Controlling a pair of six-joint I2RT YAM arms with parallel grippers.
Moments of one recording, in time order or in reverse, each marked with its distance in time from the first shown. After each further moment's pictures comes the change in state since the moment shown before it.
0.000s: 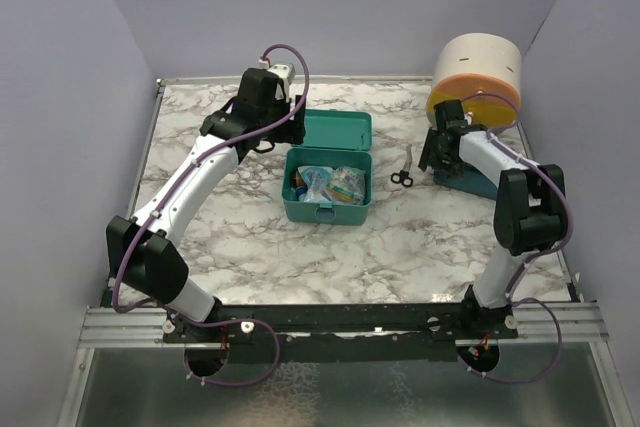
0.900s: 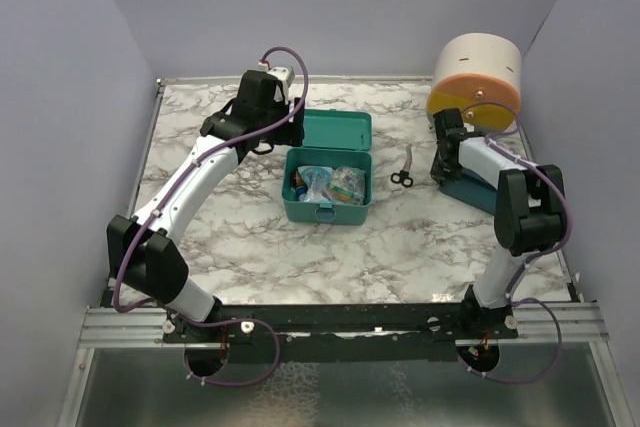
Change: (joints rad) left arm 0.008 0.000 -0.023 0.007 0.028 -0.001; right arm 0.000 0.016 -0.059 0.021 0.076 0.030
